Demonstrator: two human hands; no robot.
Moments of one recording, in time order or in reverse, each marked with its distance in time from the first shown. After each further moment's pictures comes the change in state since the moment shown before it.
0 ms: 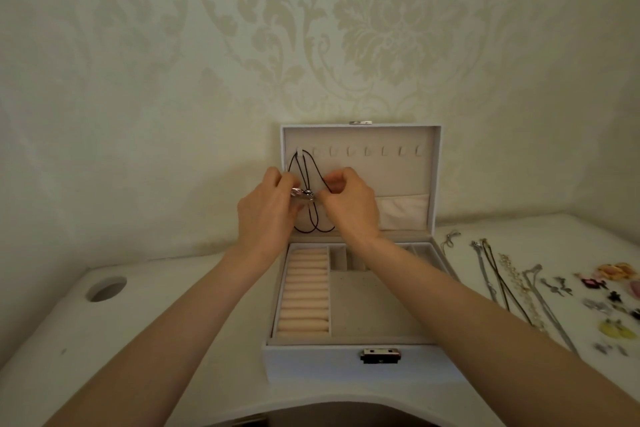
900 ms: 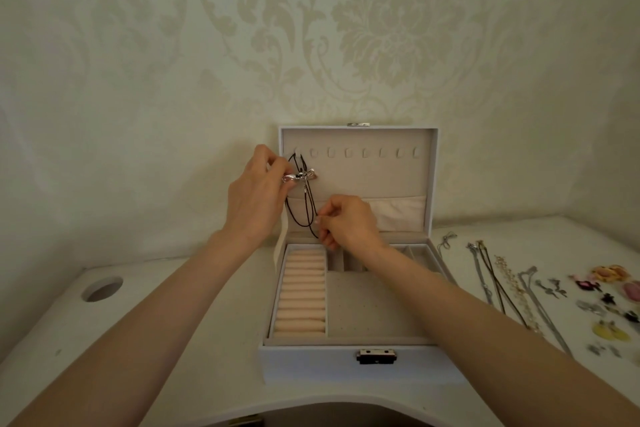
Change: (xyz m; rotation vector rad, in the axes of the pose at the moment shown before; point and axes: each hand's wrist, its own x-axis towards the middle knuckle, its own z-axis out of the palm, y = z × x) left_hand 0.016 -0.012 -0.011 -0.061 0.117 0.130; right_hand -0.006 0.021 -0.007 0.095 -0.286 0.094
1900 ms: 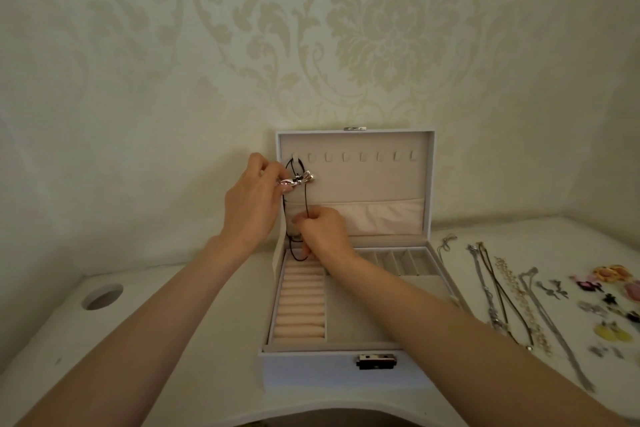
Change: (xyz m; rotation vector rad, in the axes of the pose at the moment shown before) left_hand 0.003 -0.003 0.001 -0.080 -0.061 -0.116; right_hand 0.004 -0.003 0.036 -0.016 0.044 0.037
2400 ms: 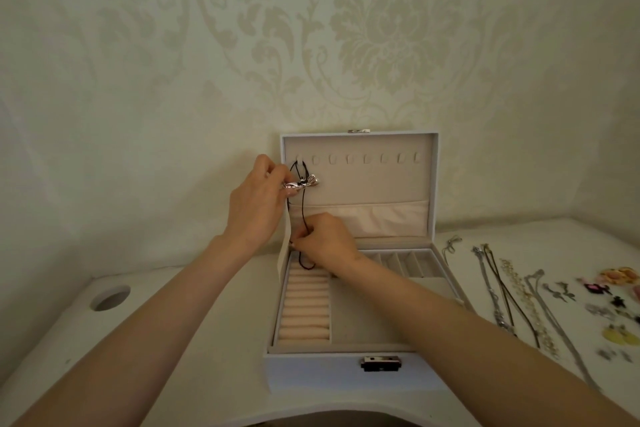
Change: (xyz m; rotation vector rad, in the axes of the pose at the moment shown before) left_hand 0.002 -0.001 -0.003 0.033 -0.021 0.049; right_hand 0.004 0.008 0.002 -0.375 -0.084 -0.157
